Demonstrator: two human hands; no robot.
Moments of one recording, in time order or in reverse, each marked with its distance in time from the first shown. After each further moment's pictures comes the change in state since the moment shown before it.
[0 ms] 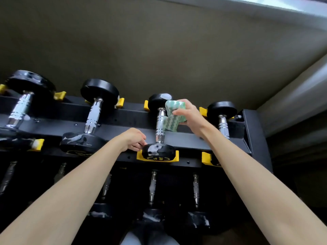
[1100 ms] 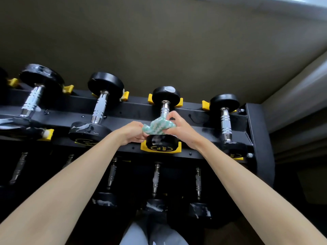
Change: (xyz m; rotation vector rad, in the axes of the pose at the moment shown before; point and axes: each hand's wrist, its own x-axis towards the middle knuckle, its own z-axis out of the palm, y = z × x) left_hand -0.027 -0.008 0.001 -0.042 -0.029 0.104; right_hand -0.047 0.031 0.039 -0.214 -0.168 -0.059
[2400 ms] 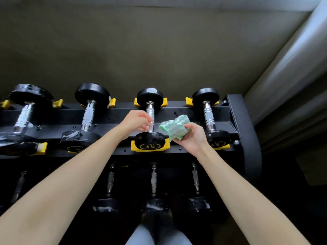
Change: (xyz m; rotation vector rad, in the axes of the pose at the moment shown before) left_hand -0.027 0.050 0.037 0.100 0.175 0.241; right_hand -0.055 0.042 -0.027 1.273 0.285 0.176
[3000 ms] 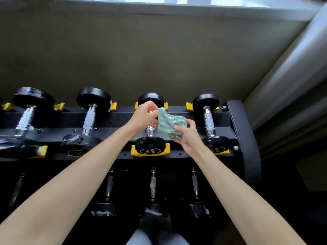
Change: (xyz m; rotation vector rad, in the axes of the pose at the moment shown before) left_hand -0.003 0.029 0.011 -0.124 -0.001 0.299; right_hand 0.007 0.001 0.024 -0.342 0.095 -0.189
